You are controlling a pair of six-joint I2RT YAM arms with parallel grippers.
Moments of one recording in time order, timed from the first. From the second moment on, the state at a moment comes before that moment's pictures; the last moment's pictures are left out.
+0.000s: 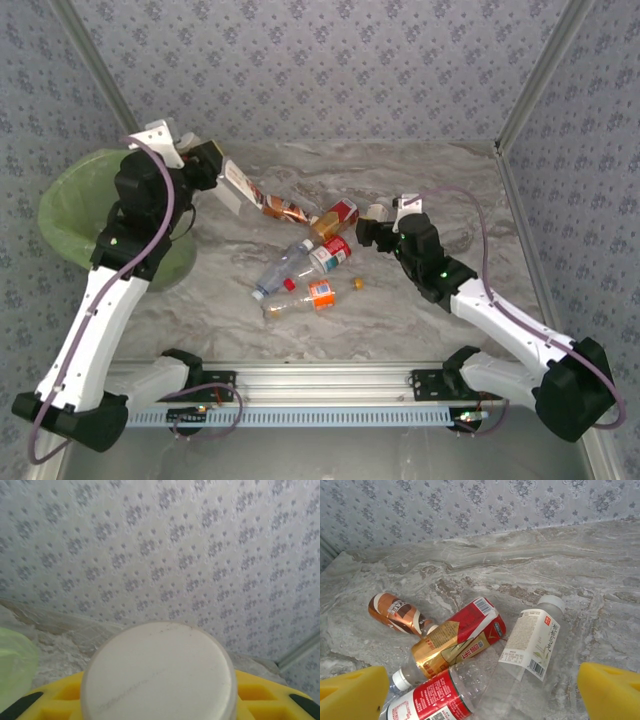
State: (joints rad) left arm -0.35 1.03 1.36 -0.46 -0.19 -0.46; right arm 0.60 1.06 0.71 -0.05 0.28 0.39
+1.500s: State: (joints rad) left arm 0.17 1.06 1.60 -0.61 -0.06 -0.47; right arm 0.59 1.05 0.72 -0.08 0.38 0.46
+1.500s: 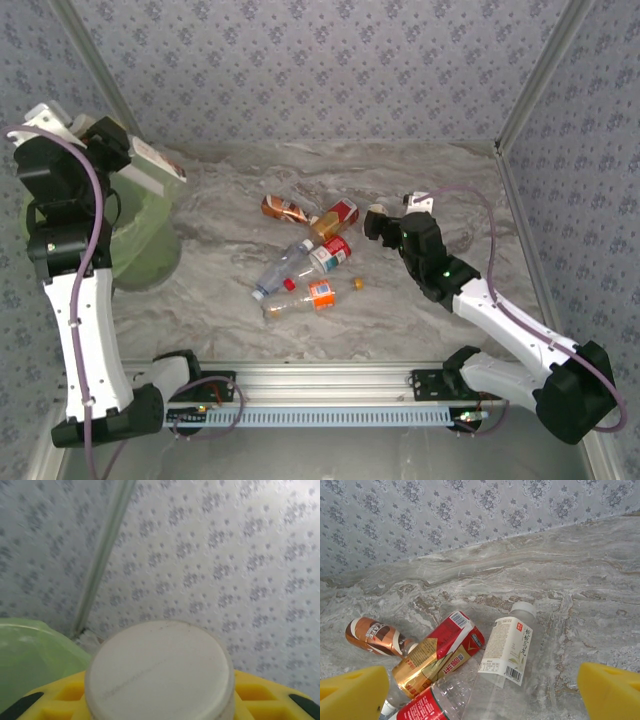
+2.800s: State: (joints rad) left arm 0.22 1.34 1.32 -0.64 -0.48 -0.59; right arm 0.59 1.07 0.72 -0.12 0.38 0.46
